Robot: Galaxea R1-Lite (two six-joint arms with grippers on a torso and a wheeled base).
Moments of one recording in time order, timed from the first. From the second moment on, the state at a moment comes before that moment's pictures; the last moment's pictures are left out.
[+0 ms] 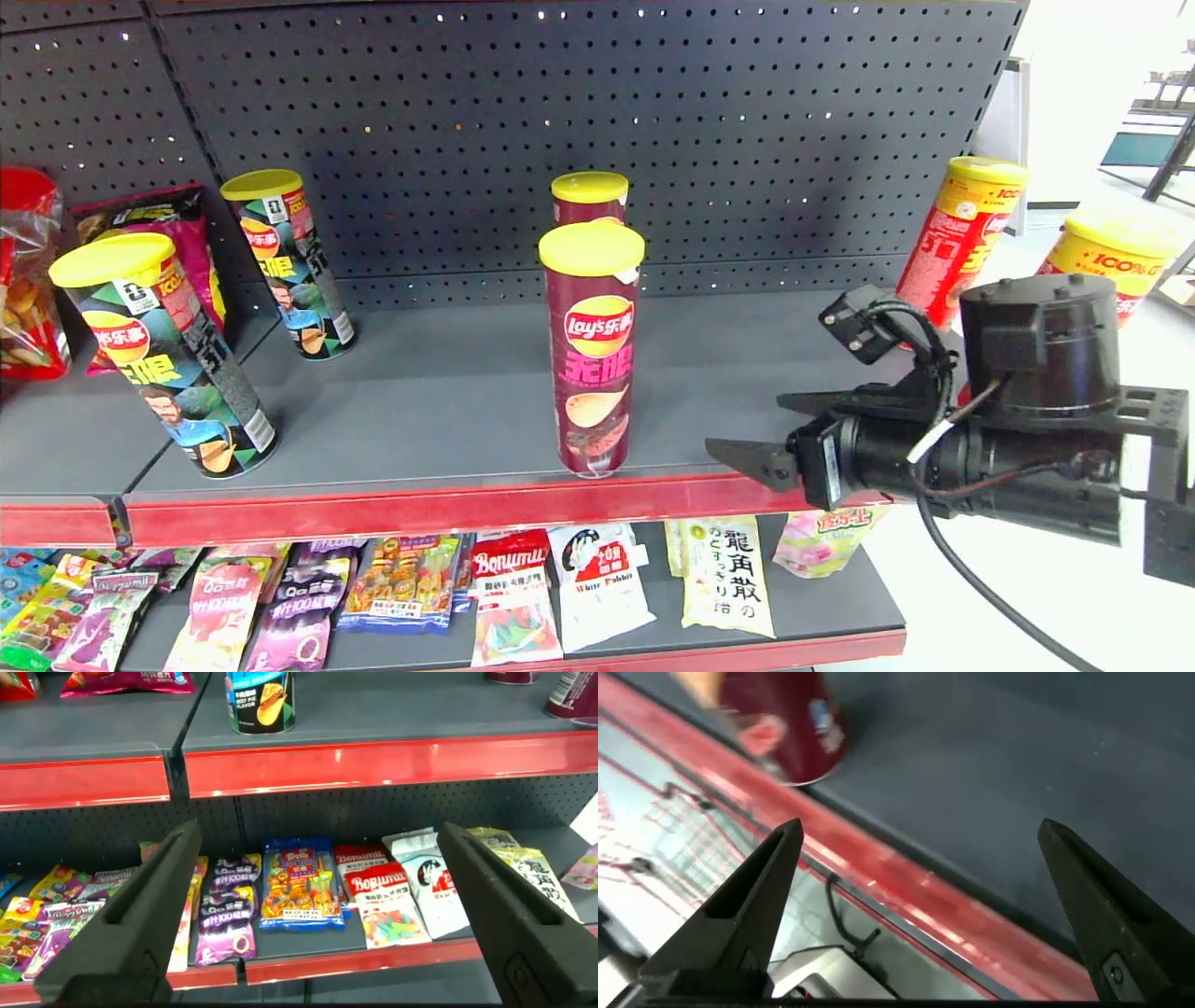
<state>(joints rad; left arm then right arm) 0.00 0.01 0.00 0.01 -0.04 0.01 0.59 1.58 -0.75 -0.38 0.07 0.04</state>
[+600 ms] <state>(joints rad) 0.00 0.01 0.00 0.01 -0.04 0.01 0.60 1.73 -0.83 -0.38 0.03 0.04</state>
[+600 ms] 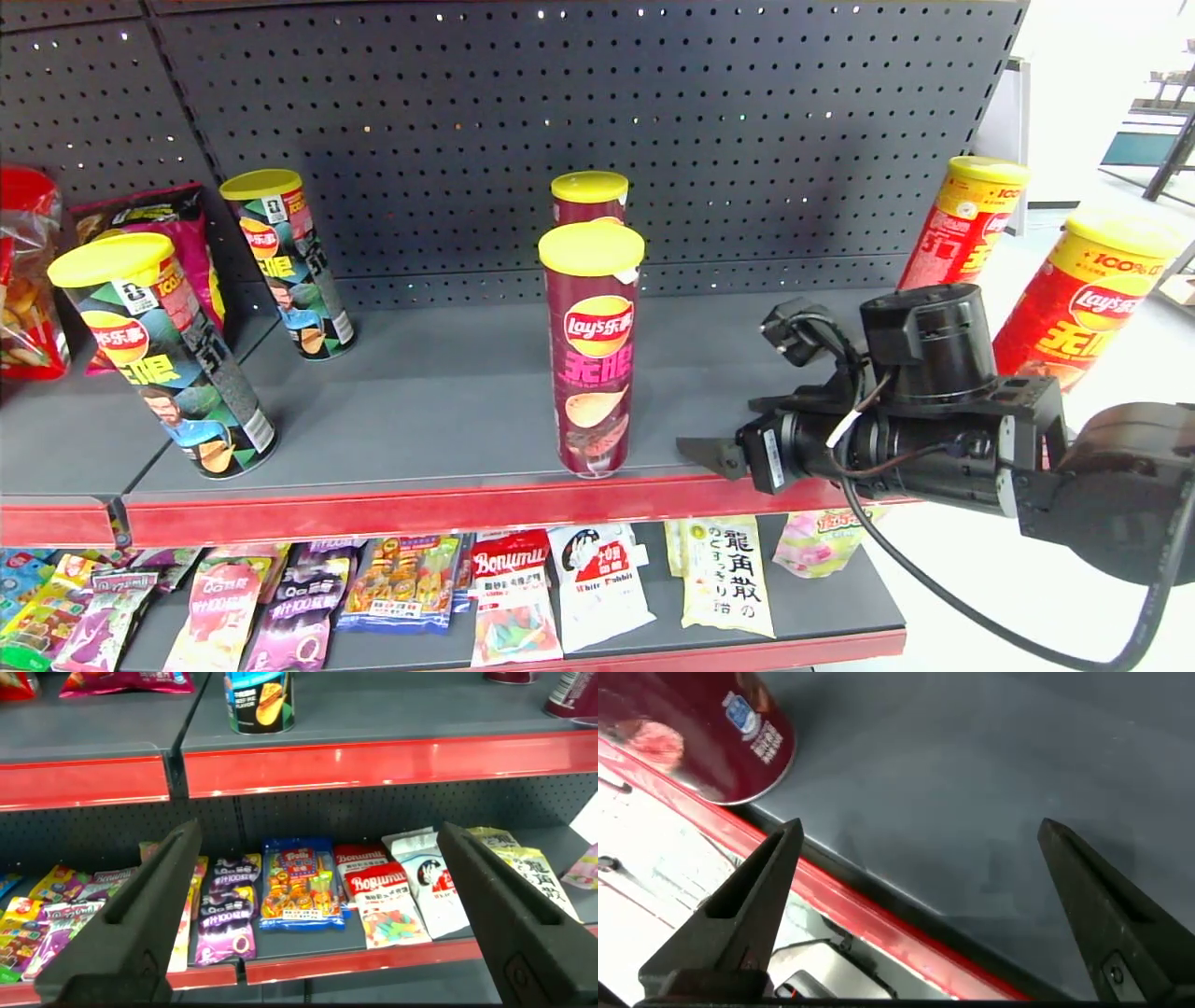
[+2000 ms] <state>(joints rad) 0.00 0.01 0.00 0.01 -0.04 0.01 0.67 1.86 -0.95 -0.38 -0.05 0.03</state>
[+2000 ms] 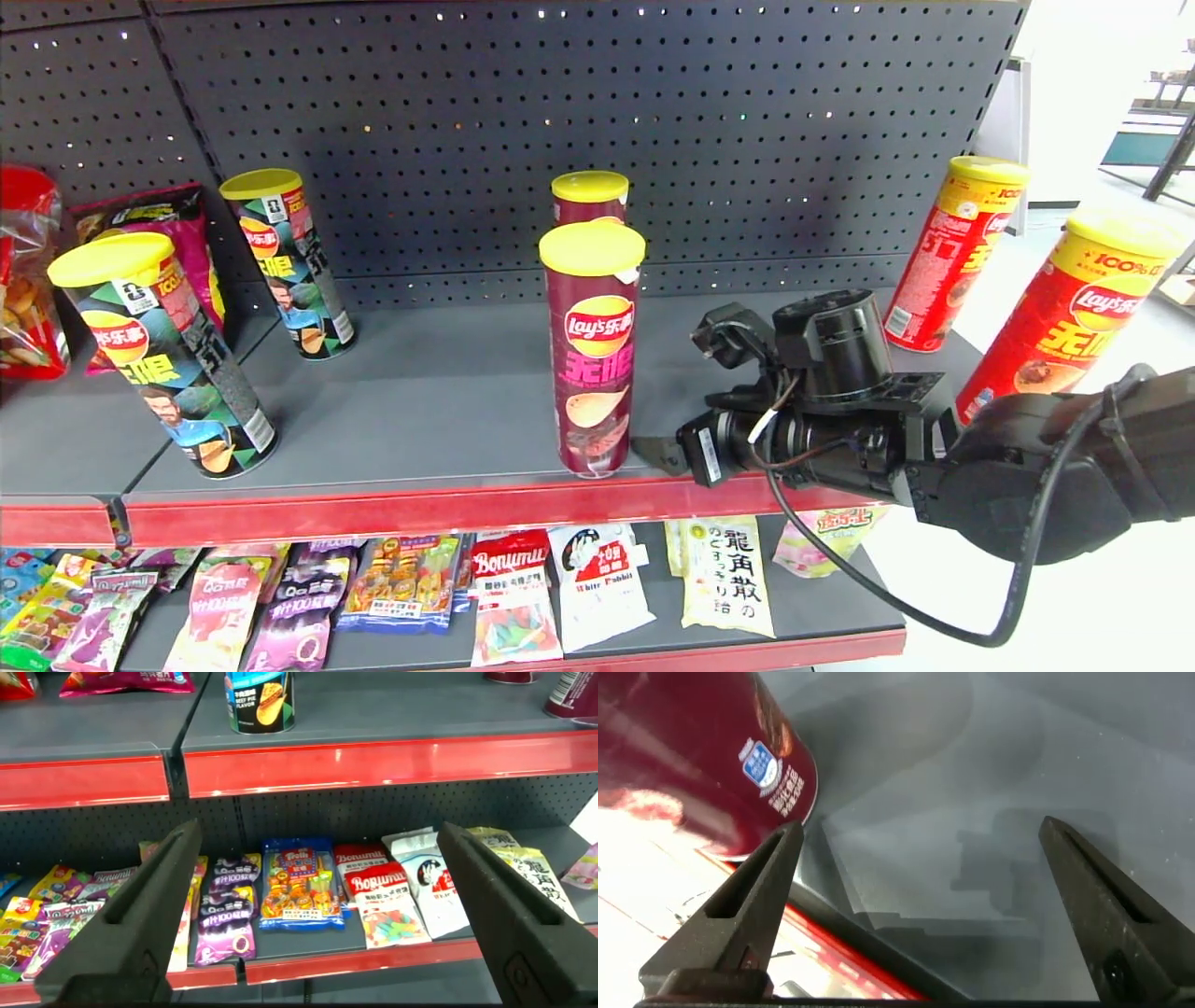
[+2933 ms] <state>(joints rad) 0.00 0.01 0.00 0.01 -0.04 0.01 0.69 1.87 -0.98 -0.38 -0.05 0.02</state>
